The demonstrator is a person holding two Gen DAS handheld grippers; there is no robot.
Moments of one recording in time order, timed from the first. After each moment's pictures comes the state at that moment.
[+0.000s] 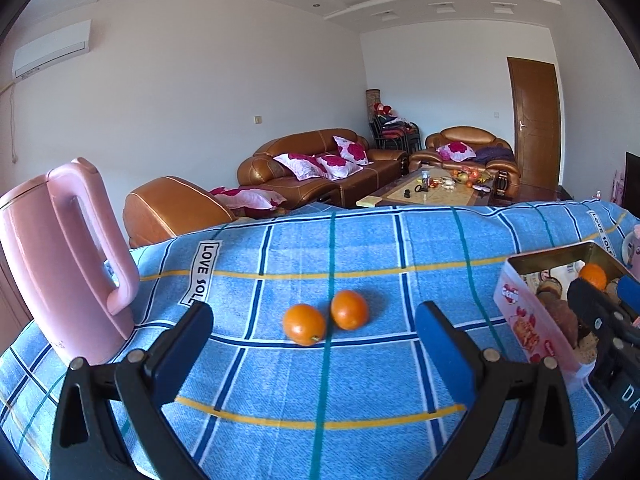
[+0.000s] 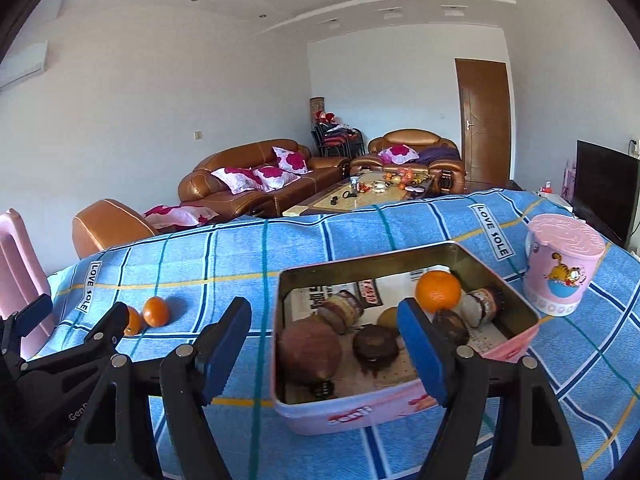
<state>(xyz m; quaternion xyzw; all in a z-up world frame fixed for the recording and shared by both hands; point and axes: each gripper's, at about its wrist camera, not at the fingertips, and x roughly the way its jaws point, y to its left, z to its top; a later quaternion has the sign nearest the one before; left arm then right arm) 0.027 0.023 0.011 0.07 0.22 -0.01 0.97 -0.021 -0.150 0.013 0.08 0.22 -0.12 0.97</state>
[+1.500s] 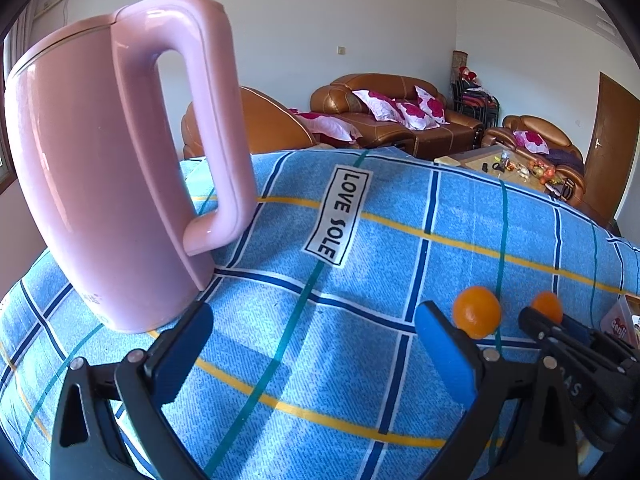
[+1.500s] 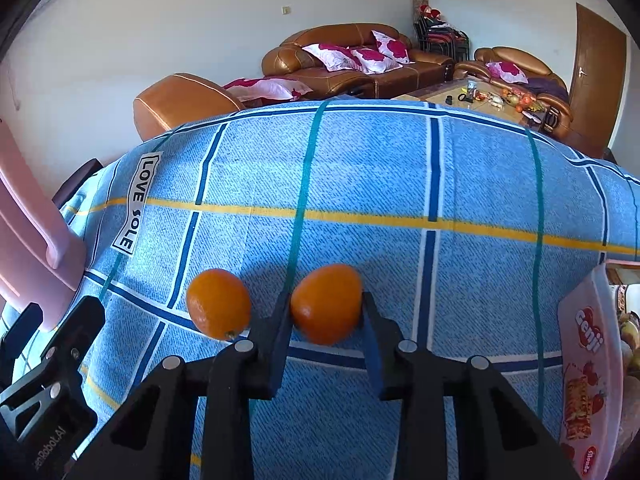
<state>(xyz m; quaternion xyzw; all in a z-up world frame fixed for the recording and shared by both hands) 0.089 0.136 -0.017 -0.03 0.33 0.10 0.94 0.131 -0.037 -0.035 0.05 0.41 0.04 0.91</state>
